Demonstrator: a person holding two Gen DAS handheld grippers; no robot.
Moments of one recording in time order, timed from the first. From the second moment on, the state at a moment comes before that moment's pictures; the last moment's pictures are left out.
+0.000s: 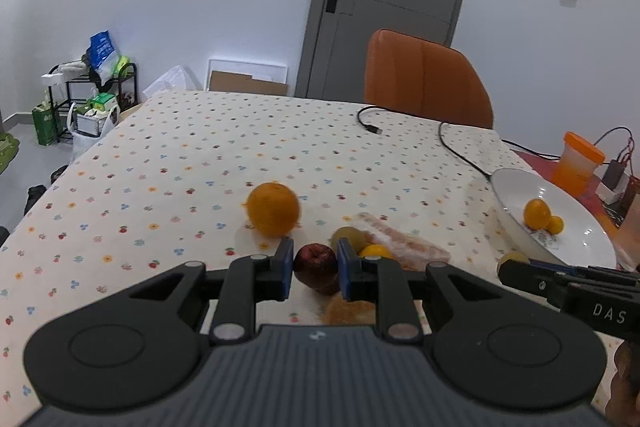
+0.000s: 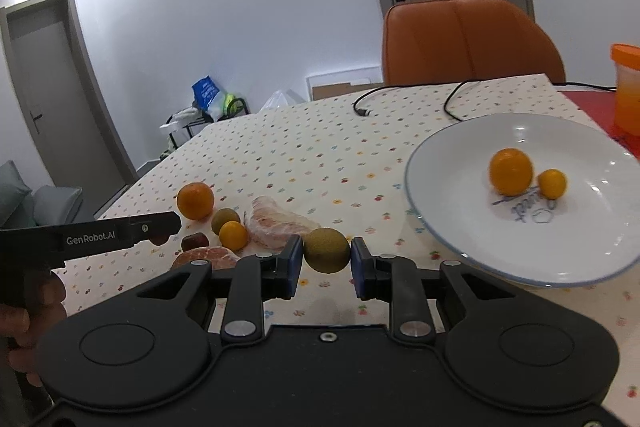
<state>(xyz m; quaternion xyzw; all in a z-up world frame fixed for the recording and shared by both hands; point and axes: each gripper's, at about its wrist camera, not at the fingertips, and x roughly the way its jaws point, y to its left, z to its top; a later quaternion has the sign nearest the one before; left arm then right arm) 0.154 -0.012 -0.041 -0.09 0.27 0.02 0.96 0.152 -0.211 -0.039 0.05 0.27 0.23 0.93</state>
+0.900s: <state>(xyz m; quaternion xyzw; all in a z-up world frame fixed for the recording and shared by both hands) 0.143 -0.096 -0.016 -0.05 0.24 -0.06 0.97 0.114 -0.296 -0.025 0.08 0.22 0.16 0.96</state>
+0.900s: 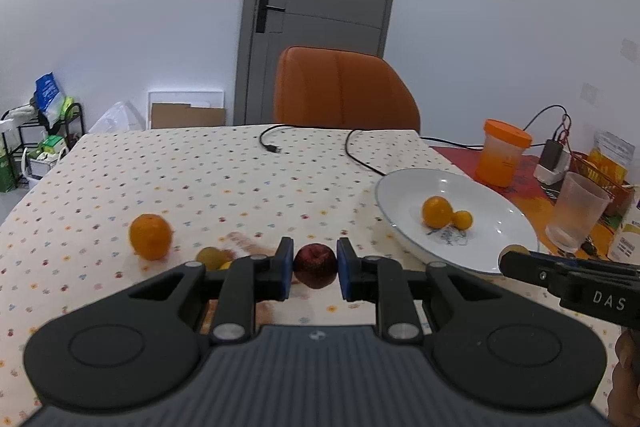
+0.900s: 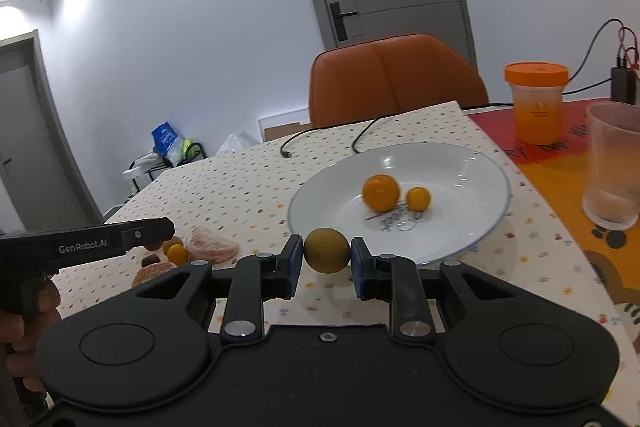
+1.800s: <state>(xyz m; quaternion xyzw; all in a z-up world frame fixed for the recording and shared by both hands) 0.182 -0.174 -0.024 -0.01 0.26 -0.13 0.96 0.130 -0.358 -0.037 0.13 0.22 0.12 0.96</state>
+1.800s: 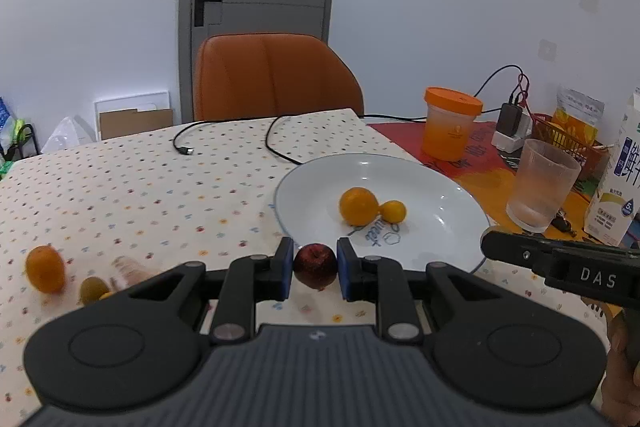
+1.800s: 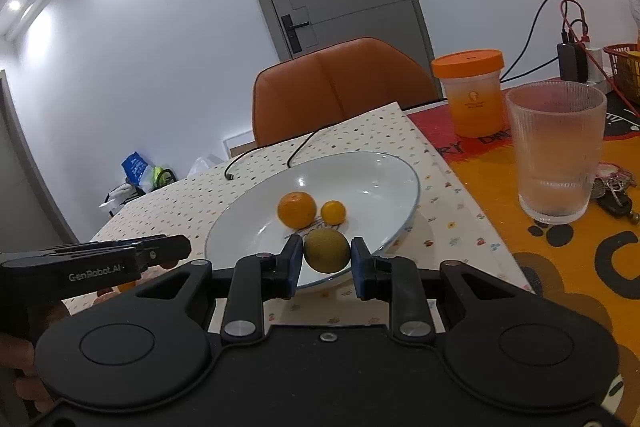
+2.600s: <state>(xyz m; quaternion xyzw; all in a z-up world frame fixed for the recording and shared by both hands) 0.206 -0.176 -0.034 -0.01 0.29 -0.13 0.95 0.143 -0.355 -0.036 0.15 0.22 0.11 0.96</state>
